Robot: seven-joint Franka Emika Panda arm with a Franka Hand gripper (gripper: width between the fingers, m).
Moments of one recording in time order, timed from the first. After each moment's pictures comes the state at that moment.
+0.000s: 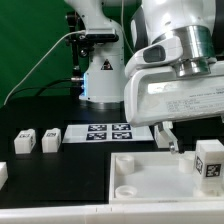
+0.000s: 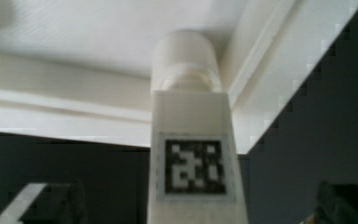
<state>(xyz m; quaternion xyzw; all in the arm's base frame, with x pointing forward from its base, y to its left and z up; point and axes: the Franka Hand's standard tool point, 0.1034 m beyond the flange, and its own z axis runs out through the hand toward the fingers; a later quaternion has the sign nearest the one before) 0.611 0.114 0.102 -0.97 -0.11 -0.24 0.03</state>
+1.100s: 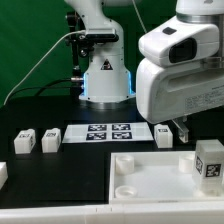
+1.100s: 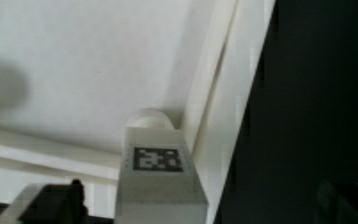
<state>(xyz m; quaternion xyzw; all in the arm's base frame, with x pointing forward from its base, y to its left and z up) 0.619 0.123 0.112 -0.99 -0.12 0.07 0.06</state>
